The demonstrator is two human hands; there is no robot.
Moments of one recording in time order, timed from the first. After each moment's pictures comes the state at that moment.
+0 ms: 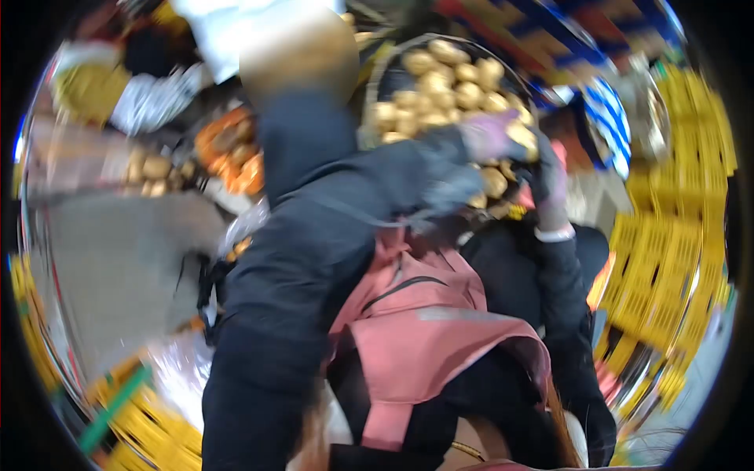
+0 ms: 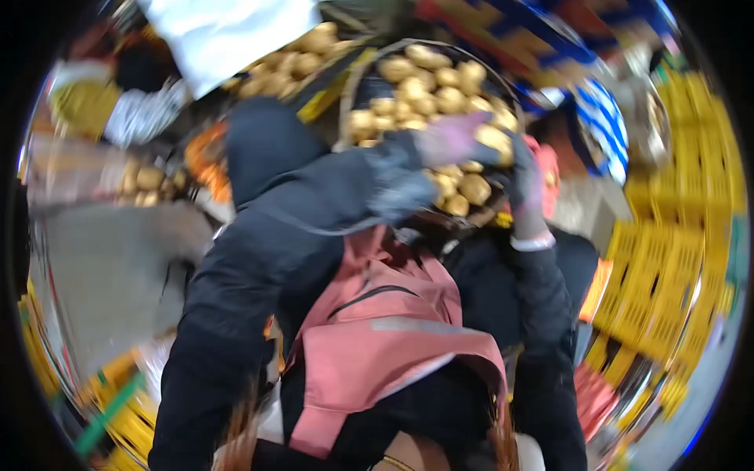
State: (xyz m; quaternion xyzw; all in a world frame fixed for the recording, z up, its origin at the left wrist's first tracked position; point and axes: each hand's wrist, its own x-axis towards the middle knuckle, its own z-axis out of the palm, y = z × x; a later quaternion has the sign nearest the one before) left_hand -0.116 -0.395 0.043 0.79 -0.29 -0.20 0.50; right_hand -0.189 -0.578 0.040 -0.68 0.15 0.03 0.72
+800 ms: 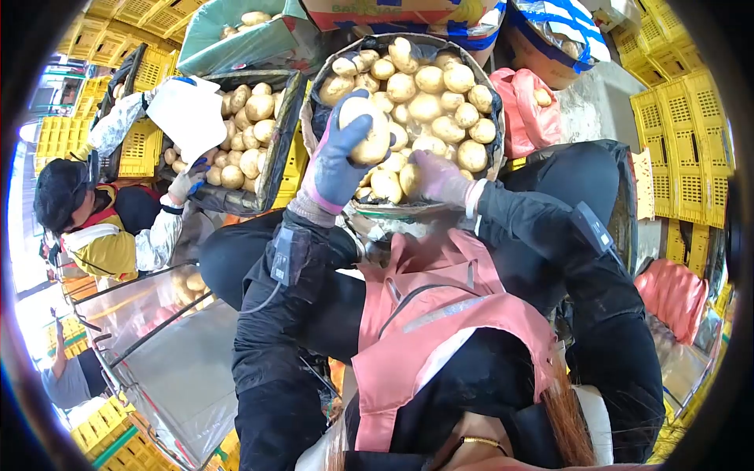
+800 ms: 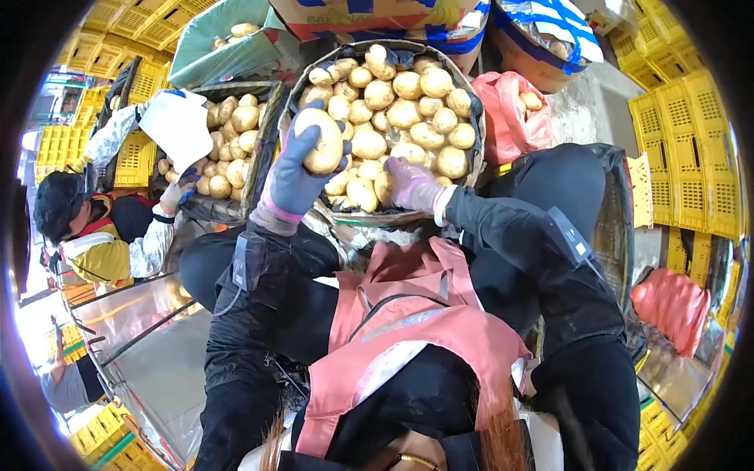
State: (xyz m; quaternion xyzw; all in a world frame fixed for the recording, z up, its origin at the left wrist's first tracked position) left_hand -0.124 -0.328 0.075 0.47 -0.03 -0.34 0.82; right_hand -0.197 -0.516 -0.054 -0.94 -0.01 0.20 0.26
